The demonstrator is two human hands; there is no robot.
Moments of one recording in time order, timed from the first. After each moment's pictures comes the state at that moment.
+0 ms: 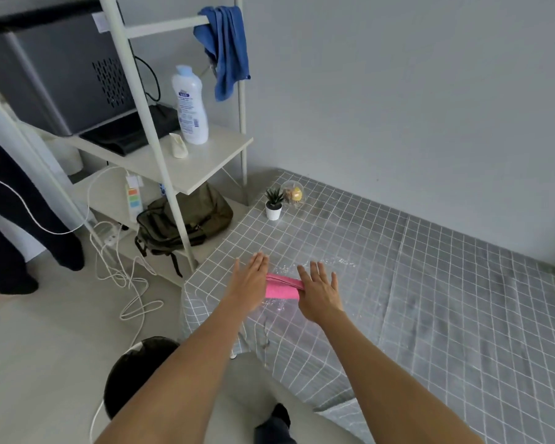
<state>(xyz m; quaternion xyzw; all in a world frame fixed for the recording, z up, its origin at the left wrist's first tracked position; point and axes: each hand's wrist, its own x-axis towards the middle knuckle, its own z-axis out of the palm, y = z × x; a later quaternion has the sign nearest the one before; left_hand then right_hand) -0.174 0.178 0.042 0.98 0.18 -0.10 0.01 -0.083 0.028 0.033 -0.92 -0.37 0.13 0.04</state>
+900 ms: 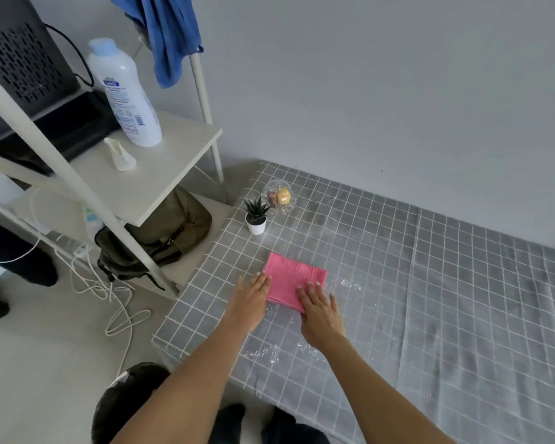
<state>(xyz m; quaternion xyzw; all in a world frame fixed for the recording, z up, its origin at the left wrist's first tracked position) -0.066 0.227 -0.029 0.98 0.11 -0.19 0.04 0.004 0.058 -0.041 -0.92 -0.33 0.21 0.05</state>
